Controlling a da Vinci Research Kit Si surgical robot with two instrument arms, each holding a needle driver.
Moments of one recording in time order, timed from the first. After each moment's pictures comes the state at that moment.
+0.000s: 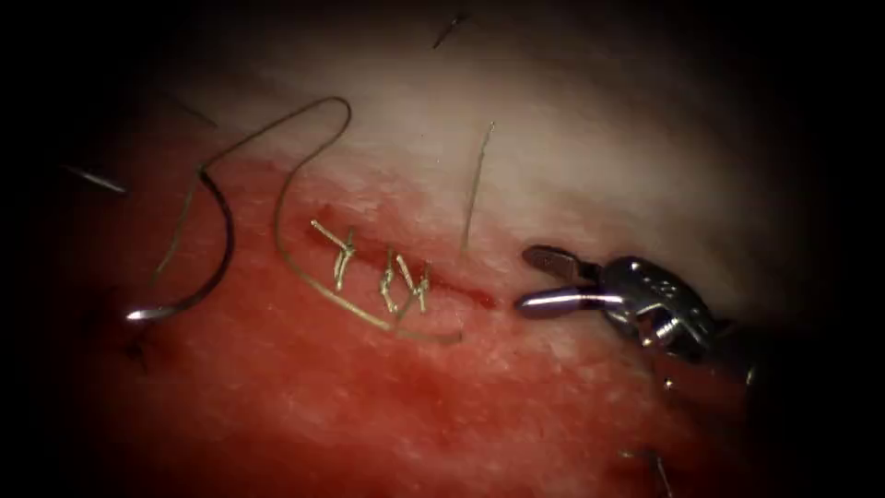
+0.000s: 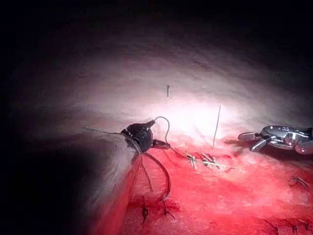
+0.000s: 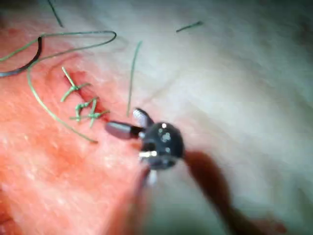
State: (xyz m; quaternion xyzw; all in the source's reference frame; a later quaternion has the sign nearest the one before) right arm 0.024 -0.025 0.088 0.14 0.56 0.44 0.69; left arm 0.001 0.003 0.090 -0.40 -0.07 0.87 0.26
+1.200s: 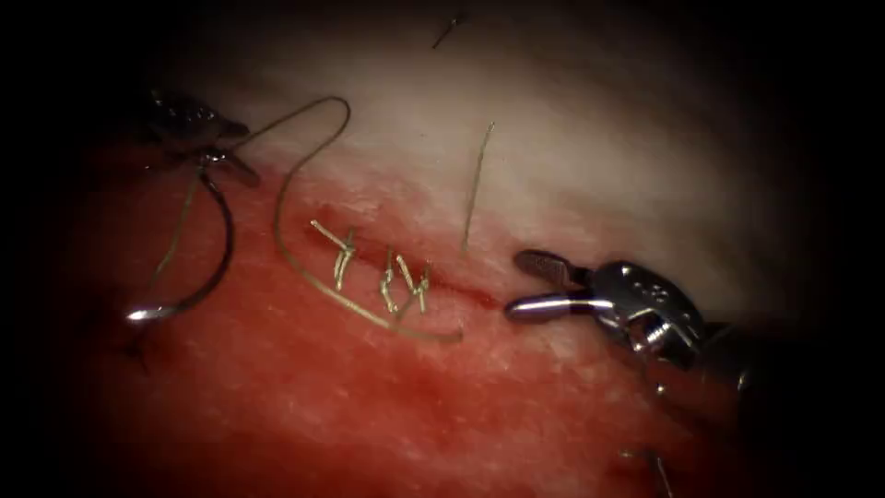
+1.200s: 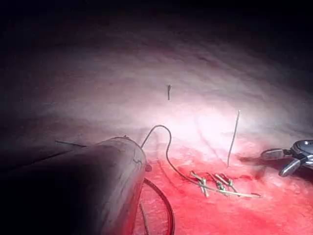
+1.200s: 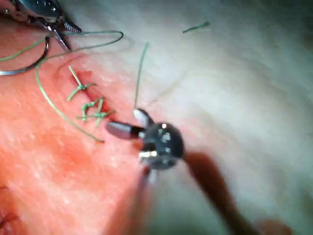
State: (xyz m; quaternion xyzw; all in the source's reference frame) right arm 0.025 -0.025 0.088 0.14 0.56 0.43 0.69; left arm -0.004 0.003 0.110 -0.19 -0.18 0.90 0.35
